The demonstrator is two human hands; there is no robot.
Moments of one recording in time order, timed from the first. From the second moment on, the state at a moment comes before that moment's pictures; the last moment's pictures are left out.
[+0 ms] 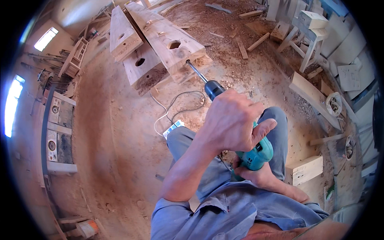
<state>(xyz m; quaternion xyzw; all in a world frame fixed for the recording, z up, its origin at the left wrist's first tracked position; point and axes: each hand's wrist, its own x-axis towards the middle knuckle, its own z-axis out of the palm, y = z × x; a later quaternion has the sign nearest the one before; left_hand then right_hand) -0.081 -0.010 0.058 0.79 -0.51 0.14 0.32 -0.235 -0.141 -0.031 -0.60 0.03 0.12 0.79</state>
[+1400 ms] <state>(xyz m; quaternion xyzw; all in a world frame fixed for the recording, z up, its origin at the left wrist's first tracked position) -0.047 -0.017 0.090 0.90 -0.39 -0.04 0.16 -0.203 -0.096 -0.035 -0.33 0.07 0.20 0.92</state>
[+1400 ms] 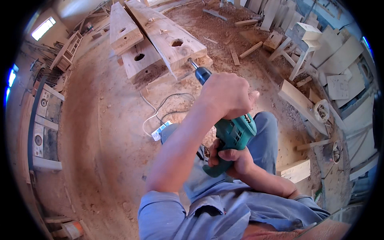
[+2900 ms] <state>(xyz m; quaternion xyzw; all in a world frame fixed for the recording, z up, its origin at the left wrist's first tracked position) -0.061 -0.016 0.070 0.88 -0.41 0.04 0.23 -0.223 -0.098 -0.043 -0.39 0.06 0.16 0.91</state>
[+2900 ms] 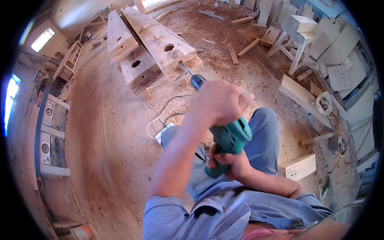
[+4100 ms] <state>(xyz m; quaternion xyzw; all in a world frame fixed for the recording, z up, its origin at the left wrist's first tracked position) -0.083 -0.016 0.051 0.84 -0.44 0.12 0.30 -0.237 -0.119 -0.041 -0.49 0.06 0.09 0.86</state>
